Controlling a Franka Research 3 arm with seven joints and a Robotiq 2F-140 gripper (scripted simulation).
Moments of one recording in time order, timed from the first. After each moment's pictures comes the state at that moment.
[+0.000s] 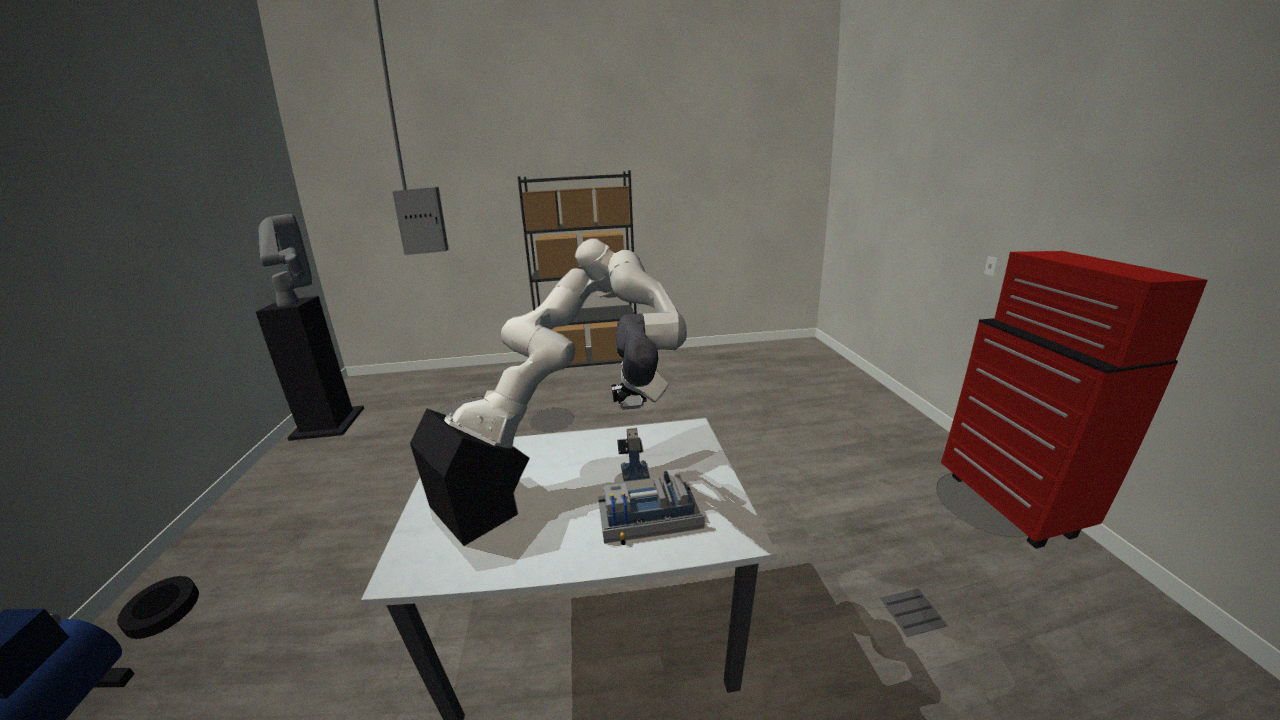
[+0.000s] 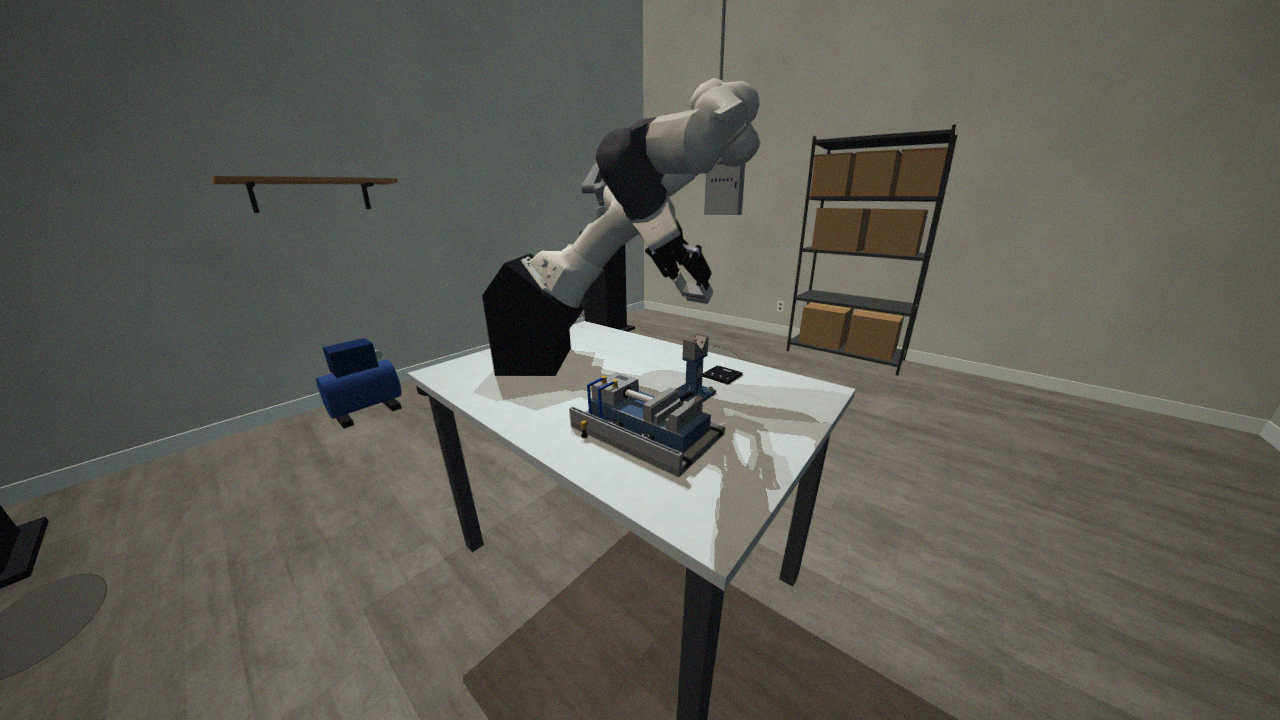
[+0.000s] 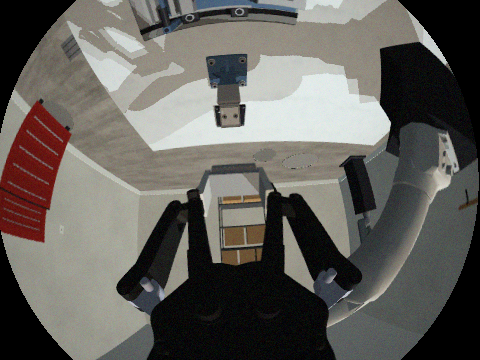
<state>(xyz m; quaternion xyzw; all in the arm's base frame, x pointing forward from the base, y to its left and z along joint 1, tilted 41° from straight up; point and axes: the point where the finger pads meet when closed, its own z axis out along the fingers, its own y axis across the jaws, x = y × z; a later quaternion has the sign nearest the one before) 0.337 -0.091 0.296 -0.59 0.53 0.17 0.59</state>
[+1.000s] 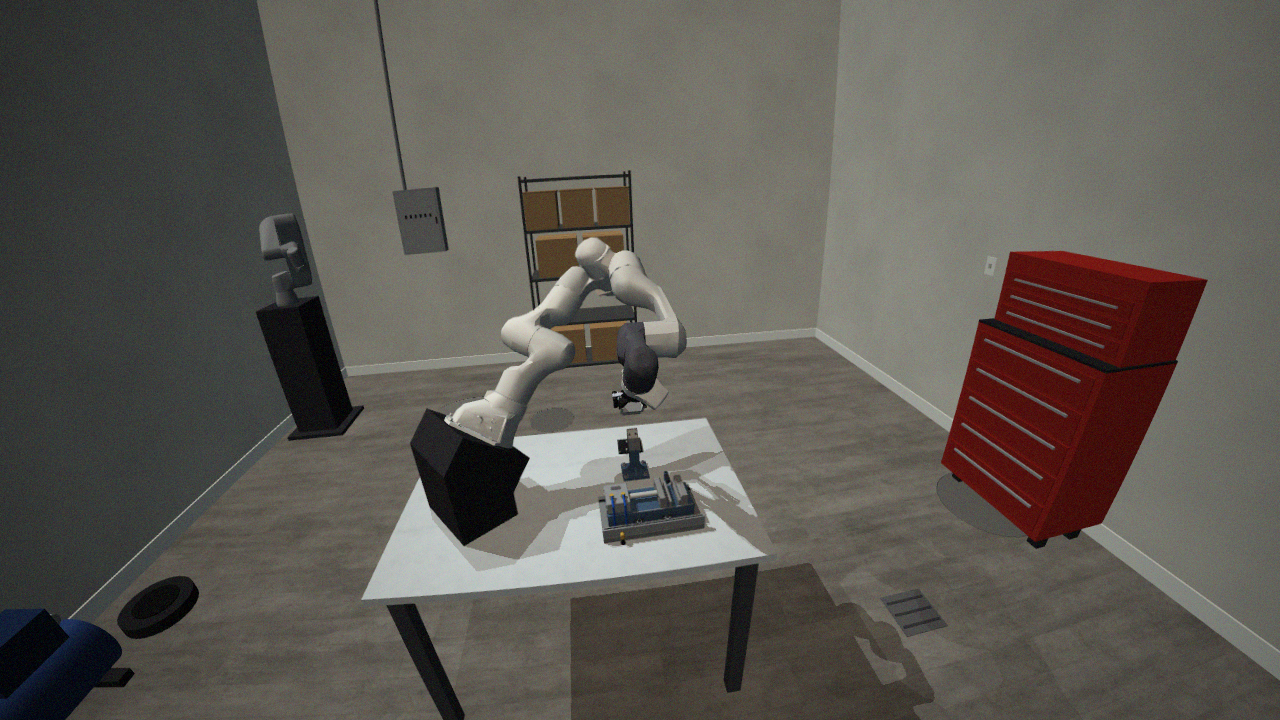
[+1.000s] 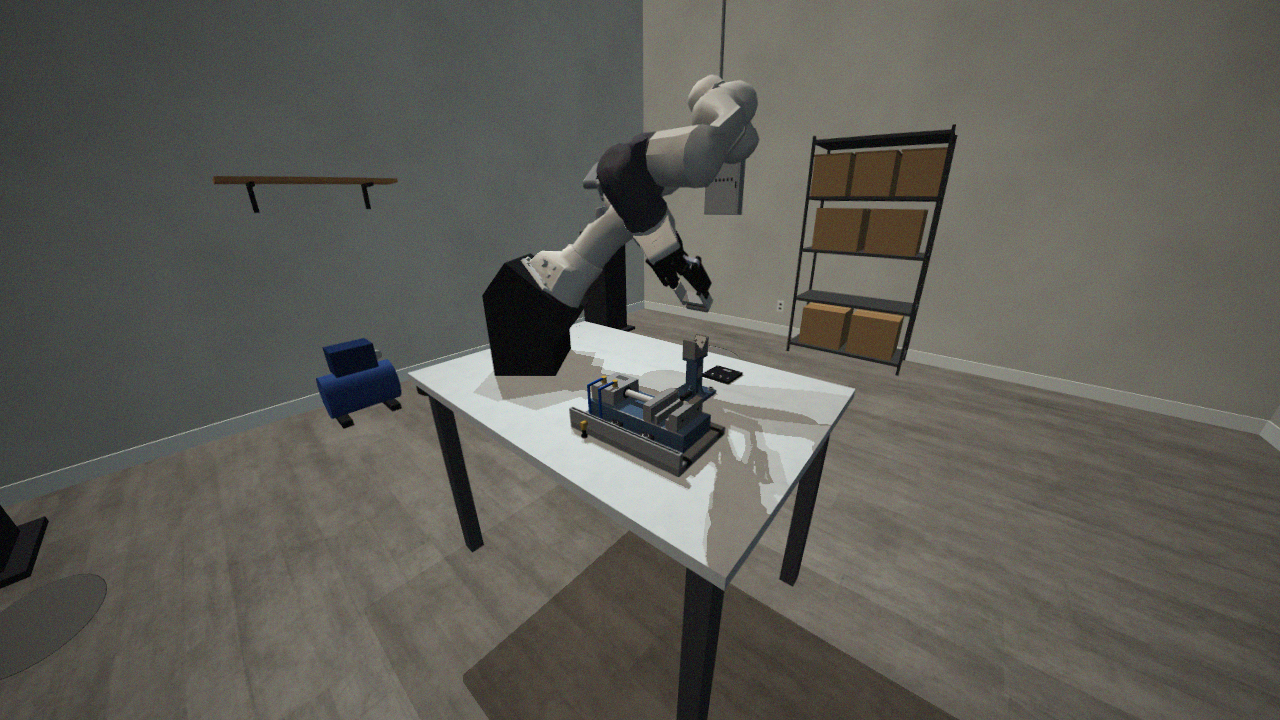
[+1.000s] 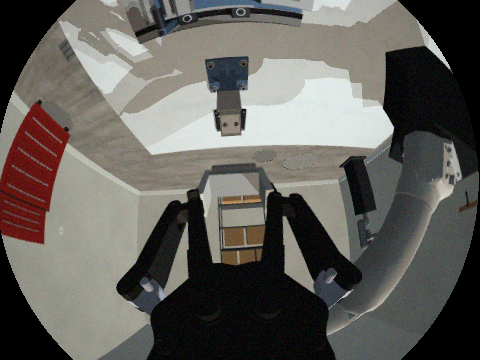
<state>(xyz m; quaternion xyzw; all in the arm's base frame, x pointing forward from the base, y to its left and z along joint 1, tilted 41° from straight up) 0.349 -0.082 0.279 -0.59 0.53 0.18 0.59</state>
